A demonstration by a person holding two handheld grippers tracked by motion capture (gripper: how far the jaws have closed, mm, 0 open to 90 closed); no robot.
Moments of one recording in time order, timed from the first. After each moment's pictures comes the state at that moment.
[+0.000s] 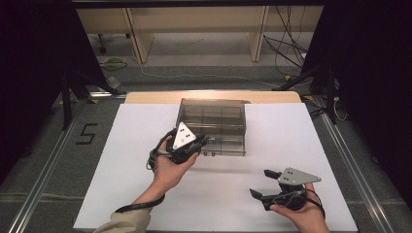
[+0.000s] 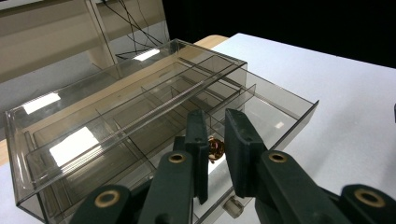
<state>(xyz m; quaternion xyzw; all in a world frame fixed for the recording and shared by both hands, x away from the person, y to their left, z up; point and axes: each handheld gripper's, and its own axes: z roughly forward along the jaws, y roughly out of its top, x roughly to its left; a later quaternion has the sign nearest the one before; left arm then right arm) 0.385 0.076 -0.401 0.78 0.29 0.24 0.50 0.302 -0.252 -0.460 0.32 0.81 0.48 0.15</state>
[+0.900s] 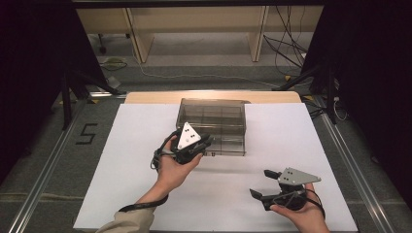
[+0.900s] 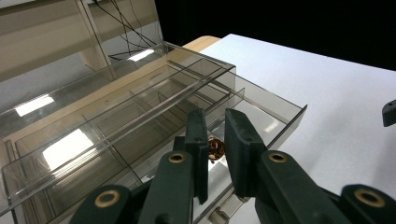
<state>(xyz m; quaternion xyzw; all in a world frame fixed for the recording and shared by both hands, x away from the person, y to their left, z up) 0.385 0.065 -0.400 0.78 0.28 0.24 0.50 0.302 -0.251 -0.460 0.32 0.81 0.48 0.15</state>
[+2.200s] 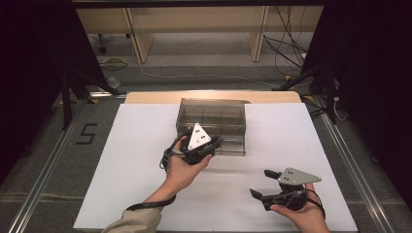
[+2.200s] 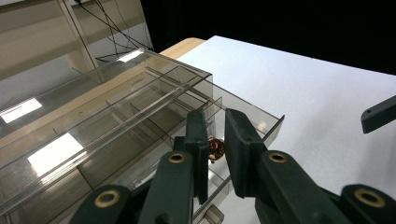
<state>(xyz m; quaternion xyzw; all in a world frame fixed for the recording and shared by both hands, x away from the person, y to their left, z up) 0.384 0.042 -0.400 0.79 0.27 0.22 0.51 0.301 -0.252 -0.460 0.32 0.81 0.48 0.15</state>
